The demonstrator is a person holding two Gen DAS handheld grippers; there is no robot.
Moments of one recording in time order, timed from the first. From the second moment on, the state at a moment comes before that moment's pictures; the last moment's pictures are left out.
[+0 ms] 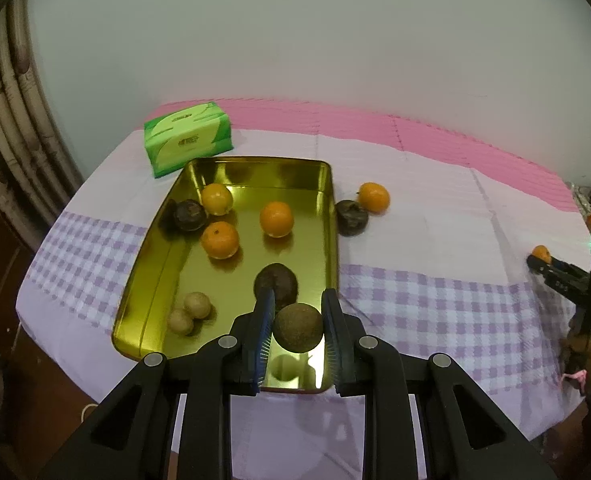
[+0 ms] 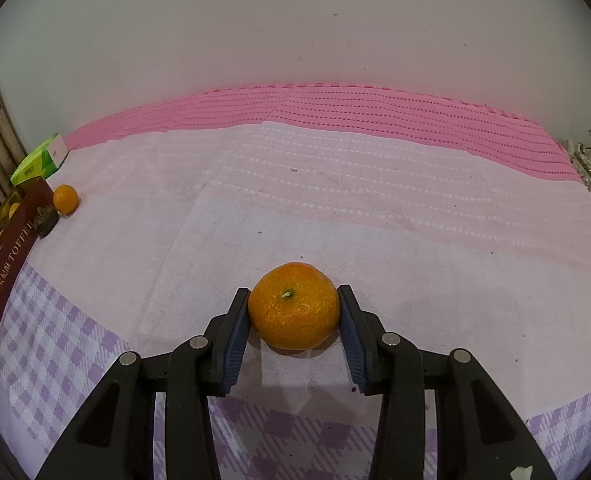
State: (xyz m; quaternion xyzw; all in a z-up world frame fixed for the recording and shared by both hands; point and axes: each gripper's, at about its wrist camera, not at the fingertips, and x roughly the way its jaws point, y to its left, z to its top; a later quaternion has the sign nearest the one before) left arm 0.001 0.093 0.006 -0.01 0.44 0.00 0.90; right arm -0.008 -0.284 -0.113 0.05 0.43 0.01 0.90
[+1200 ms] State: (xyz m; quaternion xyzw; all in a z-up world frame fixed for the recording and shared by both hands) left arm 0.030 0.180 -0.027 -0.08 0.48 0.10 0.87; right arm -0.008 -0.283 -0.113 0.04 0.43 0.01 0.90
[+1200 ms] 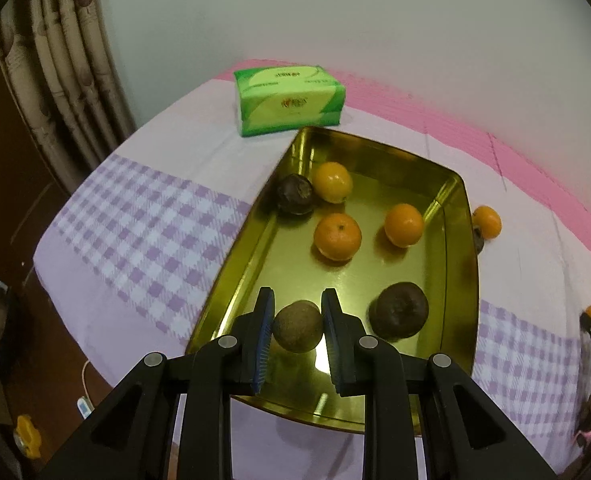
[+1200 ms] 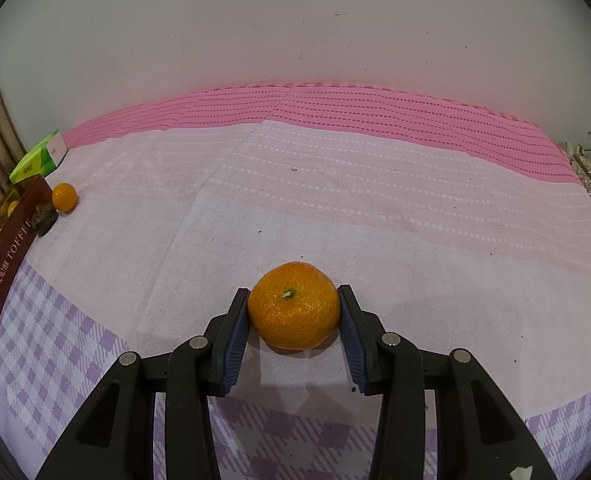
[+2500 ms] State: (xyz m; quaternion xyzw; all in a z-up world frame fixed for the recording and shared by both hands) left arm 0.037 0.133 -0.049 0.00 0.51 0.05 0.86; right arm -0.008 -0.283 -0.113 0.04 0.43 0.01 0.90
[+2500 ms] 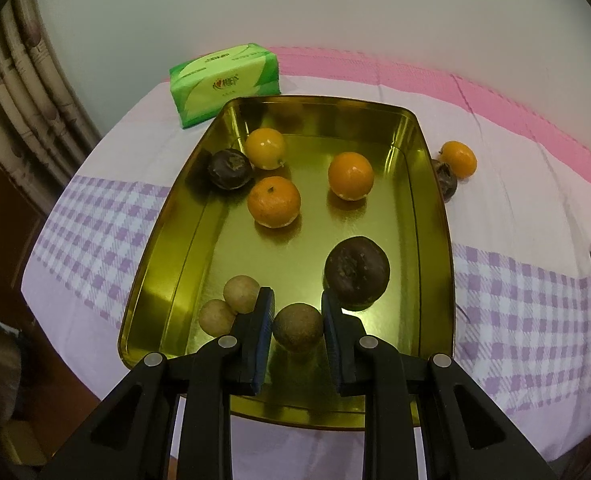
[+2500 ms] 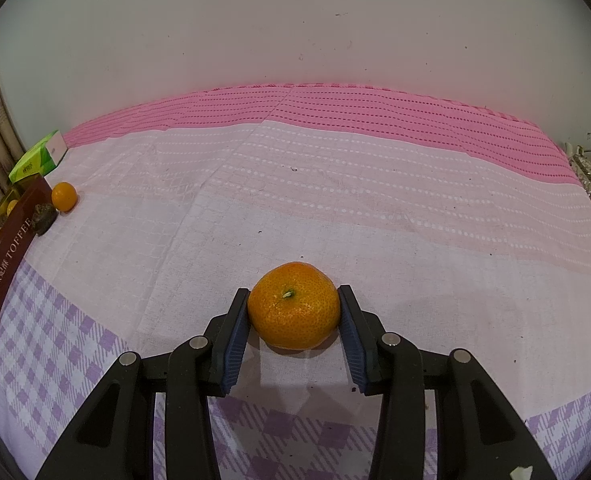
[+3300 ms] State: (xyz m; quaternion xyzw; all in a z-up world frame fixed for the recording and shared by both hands) left arm 0.005 0.133 -0.006 -0.02 0.46 0.07 0.88; right arm -0.010 -0.284 -0.113 0.04 0.43 0.01 0.90
